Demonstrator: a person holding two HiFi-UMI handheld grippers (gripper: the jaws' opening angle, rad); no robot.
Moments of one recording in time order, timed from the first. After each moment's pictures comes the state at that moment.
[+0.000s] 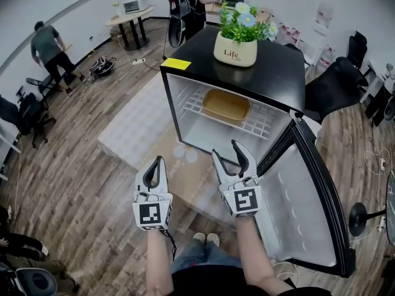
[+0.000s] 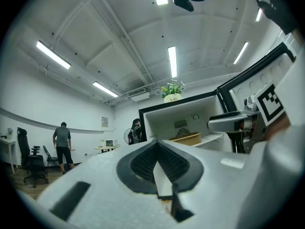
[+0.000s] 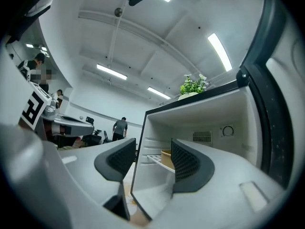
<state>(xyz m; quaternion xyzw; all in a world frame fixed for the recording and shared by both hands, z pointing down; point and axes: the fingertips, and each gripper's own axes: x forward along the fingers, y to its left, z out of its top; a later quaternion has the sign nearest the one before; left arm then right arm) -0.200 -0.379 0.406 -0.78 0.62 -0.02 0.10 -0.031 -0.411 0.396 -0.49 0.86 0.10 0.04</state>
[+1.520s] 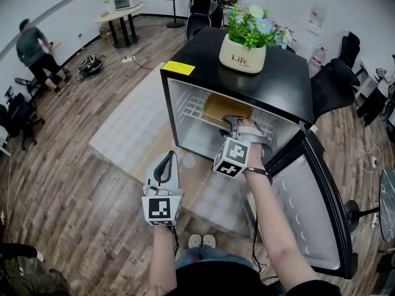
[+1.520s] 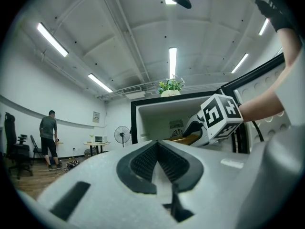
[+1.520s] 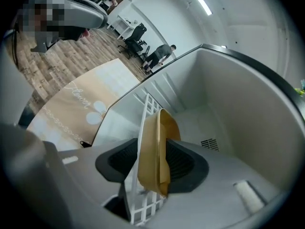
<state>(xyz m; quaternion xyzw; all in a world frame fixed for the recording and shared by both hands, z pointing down) -0.182 -0.438 0.418 -0.81 0.58 0.00 0.06 -0.038 -0.556 0.464 -0.37 0.71 0.29 -0.53</state>
